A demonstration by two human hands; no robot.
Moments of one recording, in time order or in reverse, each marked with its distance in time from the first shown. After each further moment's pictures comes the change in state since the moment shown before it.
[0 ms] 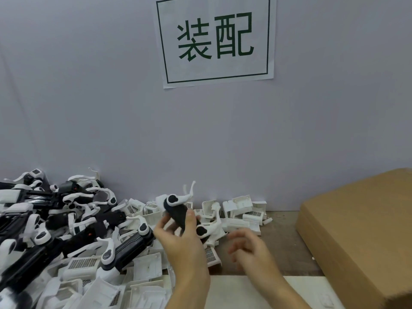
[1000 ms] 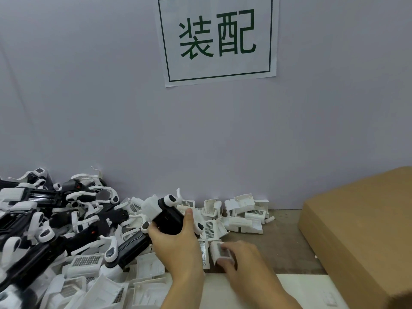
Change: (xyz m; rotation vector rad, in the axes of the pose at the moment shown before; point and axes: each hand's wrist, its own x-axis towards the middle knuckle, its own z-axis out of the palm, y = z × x) left_hand 0.016 -0.003 -0.014 0.229 0.090 0.189; right_hand 0.005 0.014 0.013 -0.873 -0.046 -0.179
